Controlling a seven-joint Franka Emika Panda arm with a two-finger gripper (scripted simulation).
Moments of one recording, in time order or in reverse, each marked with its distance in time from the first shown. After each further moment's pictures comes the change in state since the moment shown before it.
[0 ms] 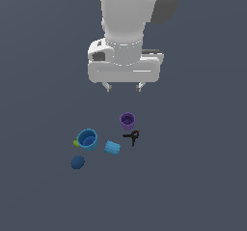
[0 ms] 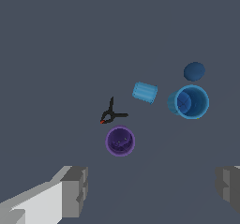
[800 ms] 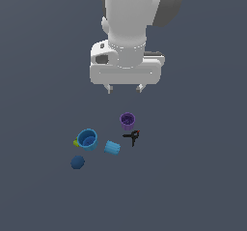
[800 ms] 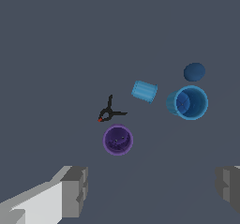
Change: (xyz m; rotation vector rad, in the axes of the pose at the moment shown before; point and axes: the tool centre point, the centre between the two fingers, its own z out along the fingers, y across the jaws) arm 0.001 -0.002 0.005 -0.027 -0.018 -0.033
